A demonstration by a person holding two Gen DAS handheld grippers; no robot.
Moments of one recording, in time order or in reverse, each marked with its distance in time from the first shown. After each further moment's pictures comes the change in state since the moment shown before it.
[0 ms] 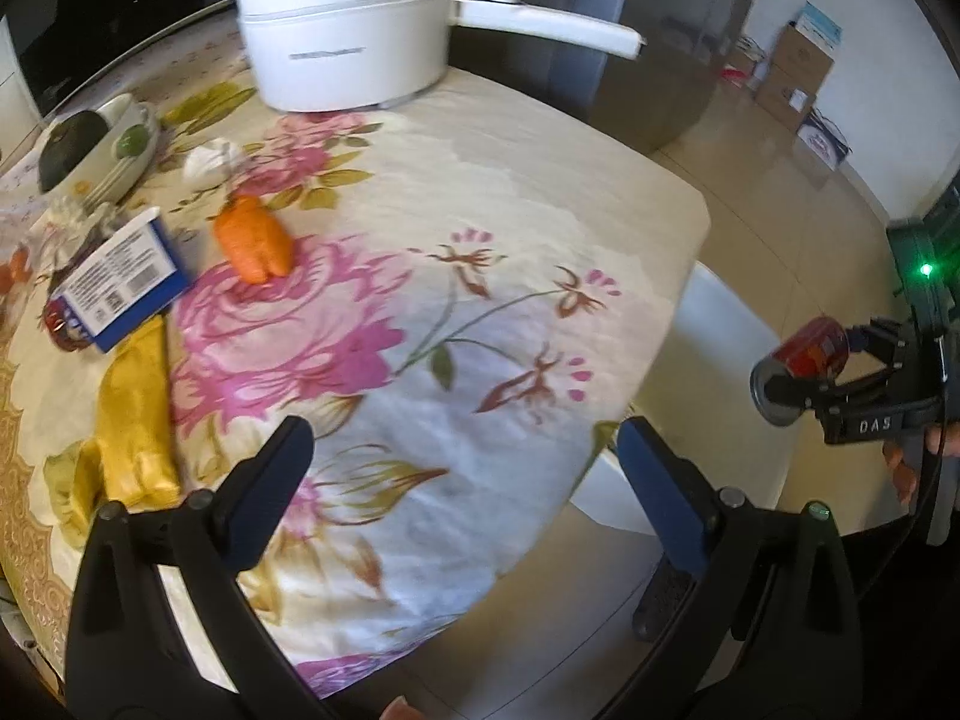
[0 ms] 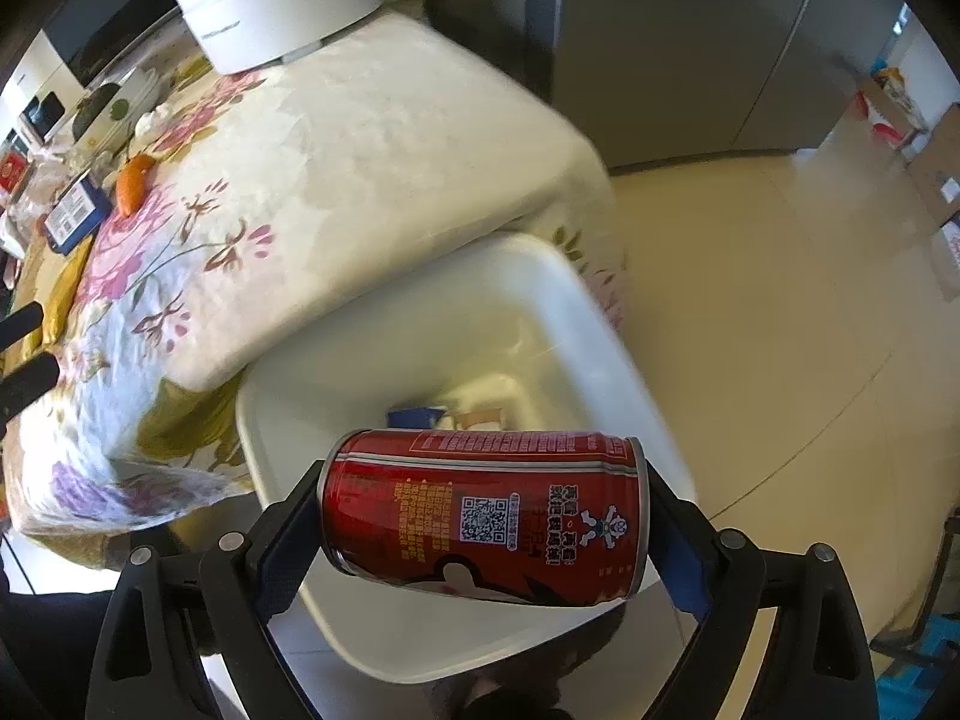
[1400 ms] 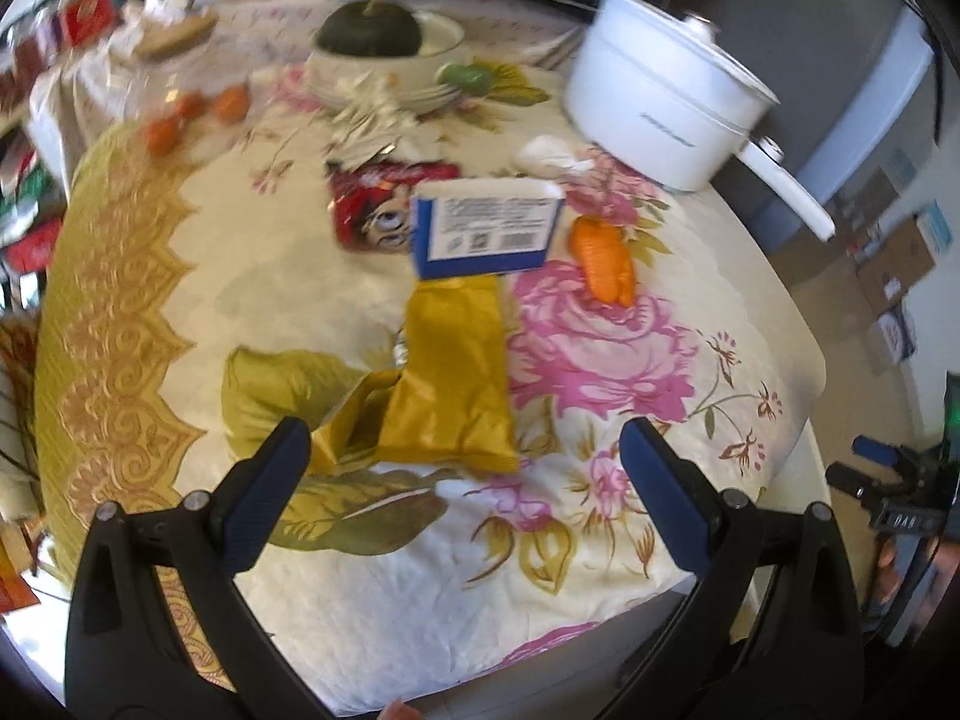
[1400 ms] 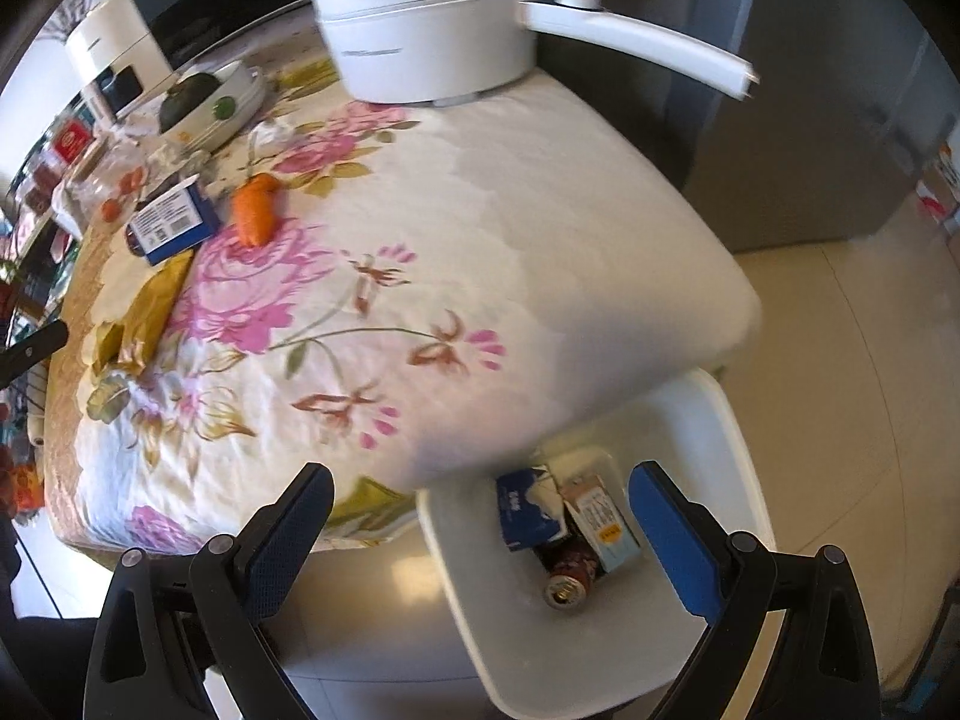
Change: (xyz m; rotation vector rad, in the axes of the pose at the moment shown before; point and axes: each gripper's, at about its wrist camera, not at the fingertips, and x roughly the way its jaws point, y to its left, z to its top) left arm -0.048 0.187 -0.042 -0.455 -0.045 0.093; right arm -0.022 0.114 0.050 -0.139 -0.089 0.062
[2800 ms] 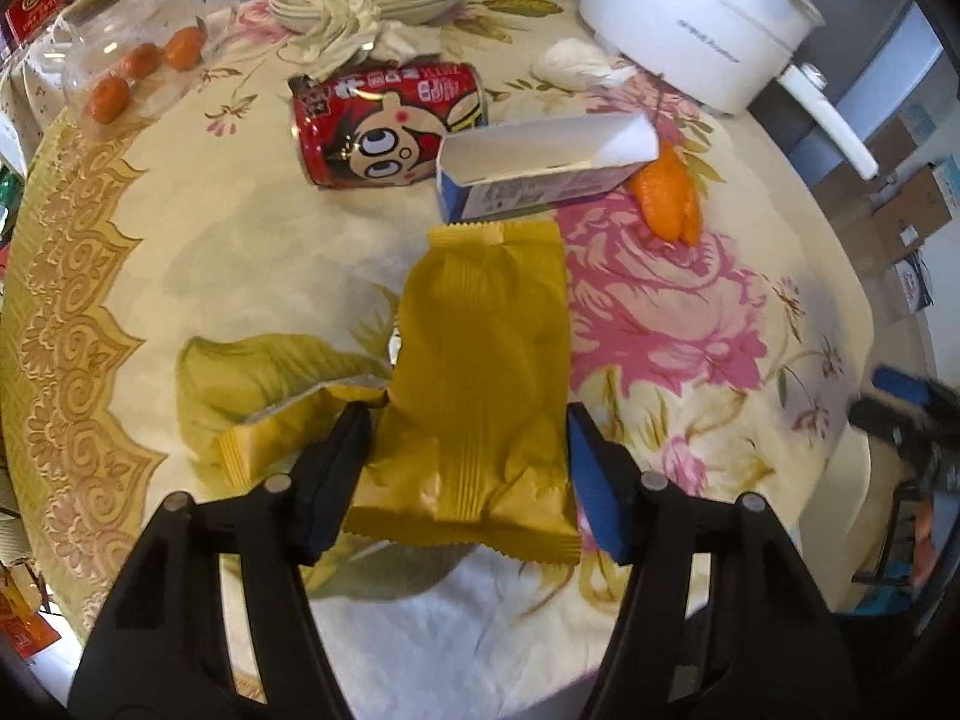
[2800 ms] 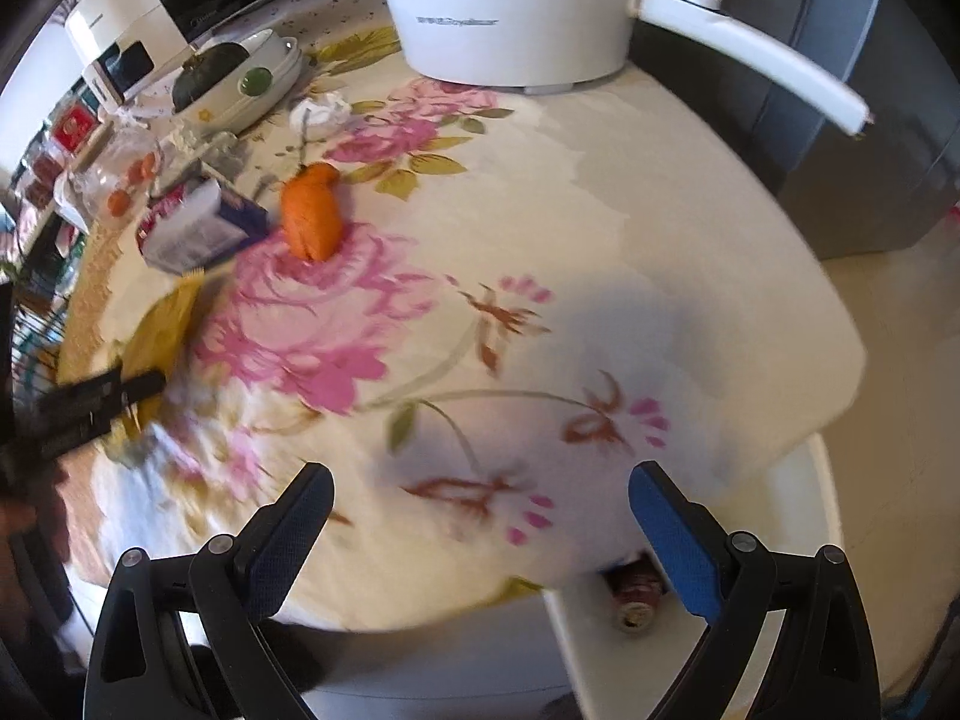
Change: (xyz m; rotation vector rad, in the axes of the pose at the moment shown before) left arm 0.053 0.003 0.003 0.093 0.147 0.020; right arm 0.037 0.062 0.045 0.006 0.047 0.052
